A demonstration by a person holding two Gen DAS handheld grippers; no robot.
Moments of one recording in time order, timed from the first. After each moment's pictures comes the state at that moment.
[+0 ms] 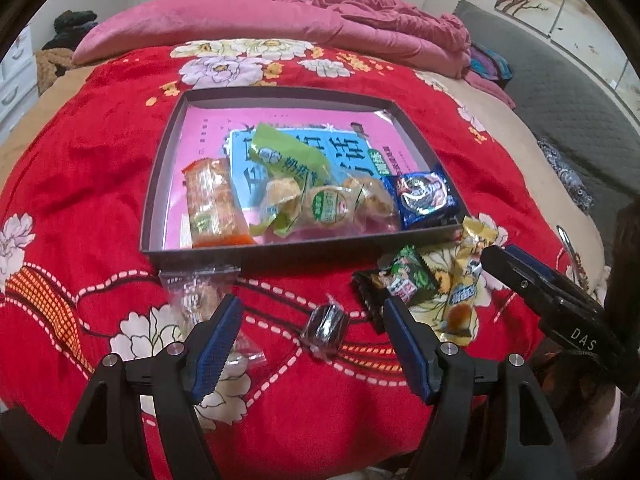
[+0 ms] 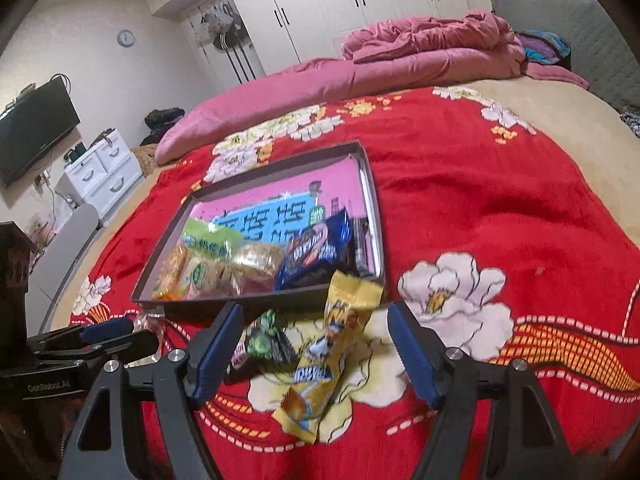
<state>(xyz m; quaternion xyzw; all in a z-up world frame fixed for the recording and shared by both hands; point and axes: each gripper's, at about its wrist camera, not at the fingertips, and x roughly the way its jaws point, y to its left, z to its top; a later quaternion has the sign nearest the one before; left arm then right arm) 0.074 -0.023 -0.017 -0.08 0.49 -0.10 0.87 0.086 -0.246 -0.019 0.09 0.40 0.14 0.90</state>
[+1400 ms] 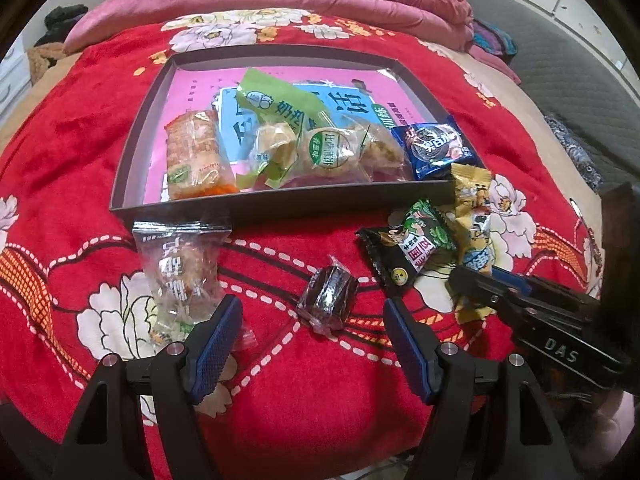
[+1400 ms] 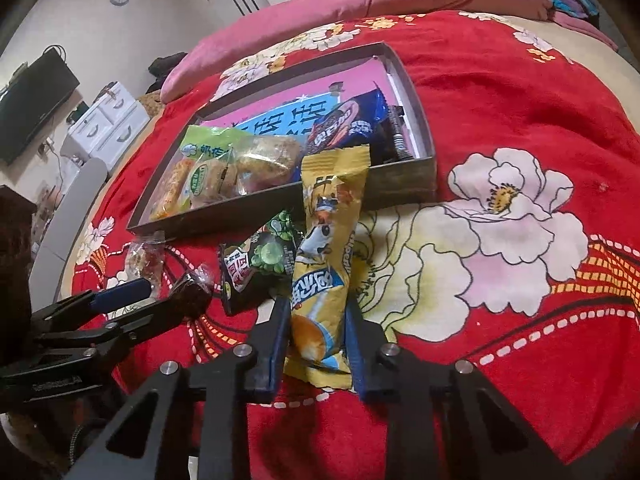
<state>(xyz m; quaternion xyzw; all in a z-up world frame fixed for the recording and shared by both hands) 0.076 -0.036 -0.051 -0.05 0.52 -0.09 0.85 0.089 -0.224 -0.068 0.10 0.50 0.18 0.84</state>
